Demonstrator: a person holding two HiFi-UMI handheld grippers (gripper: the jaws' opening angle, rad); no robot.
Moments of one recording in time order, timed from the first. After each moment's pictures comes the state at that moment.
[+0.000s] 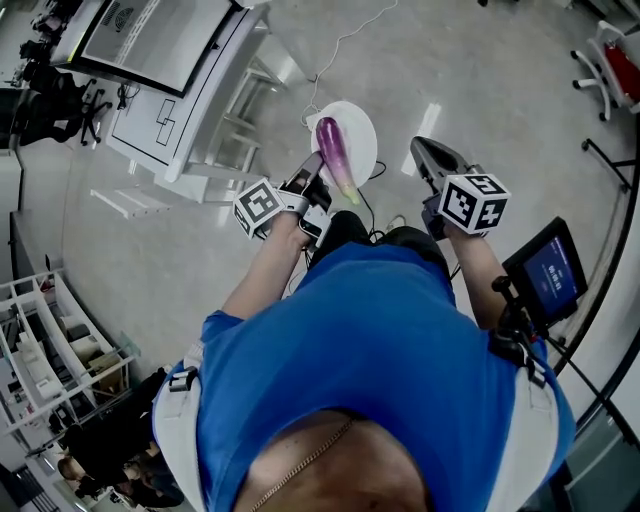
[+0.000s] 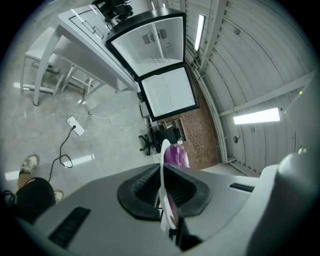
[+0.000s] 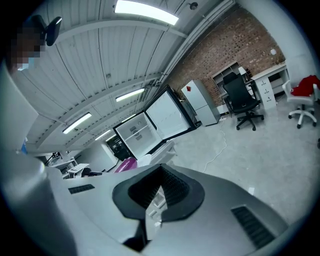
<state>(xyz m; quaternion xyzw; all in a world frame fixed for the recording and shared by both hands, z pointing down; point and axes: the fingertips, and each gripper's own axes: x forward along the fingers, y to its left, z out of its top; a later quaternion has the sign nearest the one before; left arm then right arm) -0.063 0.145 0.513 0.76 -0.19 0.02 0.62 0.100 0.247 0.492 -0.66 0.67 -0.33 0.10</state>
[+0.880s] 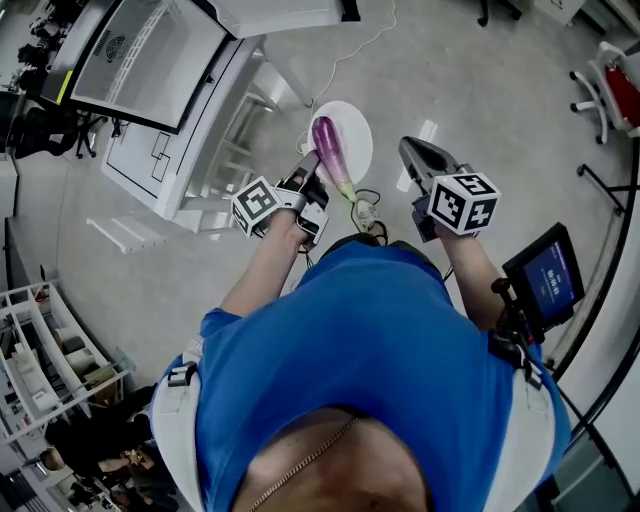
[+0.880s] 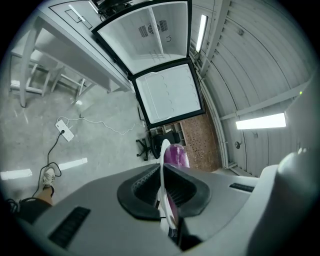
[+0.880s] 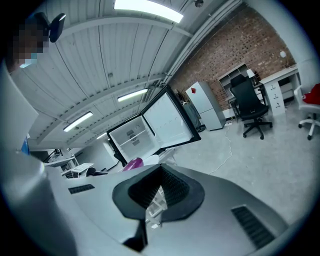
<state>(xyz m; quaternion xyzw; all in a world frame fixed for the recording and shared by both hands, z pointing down) 0.019 0.039 0.508 0.76 -0.20 -0.01 0.62 0.168 0.138 0.472 -0.65 0.69 -0.30 0.09</state>
